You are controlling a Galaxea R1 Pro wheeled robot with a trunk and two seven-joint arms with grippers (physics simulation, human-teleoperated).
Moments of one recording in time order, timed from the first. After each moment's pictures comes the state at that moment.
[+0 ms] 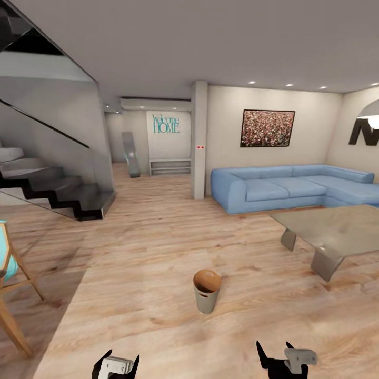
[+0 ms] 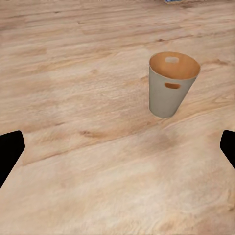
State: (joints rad) left arm 0.02 0.02 -0.01 -0.92 -0.02 -0.25 -0.15; right arm 0.09 -0.06 -0.06 -1.12 -0.11 -0.20 0.12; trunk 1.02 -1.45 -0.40
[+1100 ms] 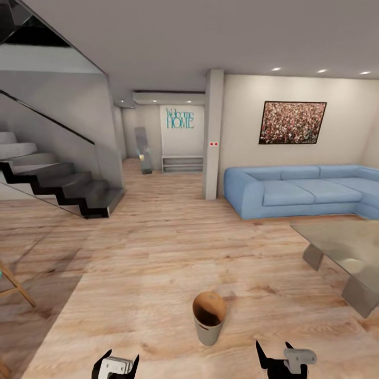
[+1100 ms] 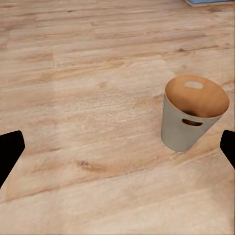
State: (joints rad) left arm 0.02 0.02 0.00 -0.92 -0.02 -0.25 -0.15; right arm 0.09 -0.06 -0.06 -1.12 -0.11 -0.20 0.12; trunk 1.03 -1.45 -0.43
